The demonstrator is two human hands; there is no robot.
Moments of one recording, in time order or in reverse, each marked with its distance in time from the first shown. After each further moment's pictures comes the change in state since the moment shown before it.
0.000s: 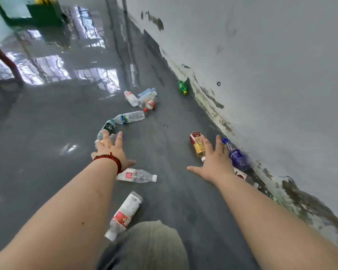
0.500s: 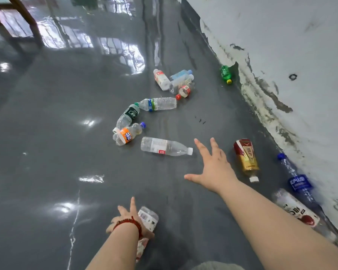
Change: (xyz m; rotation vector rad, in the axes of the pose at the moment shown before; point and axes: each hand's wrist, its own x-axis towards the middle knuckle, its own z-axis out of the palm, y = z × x) left_hand 0.097 -0.064 0.215 -0.120 -0.646 -0.345; right_hand 0.154 -0.100 0.139 -0.084 -0.196 -0.247
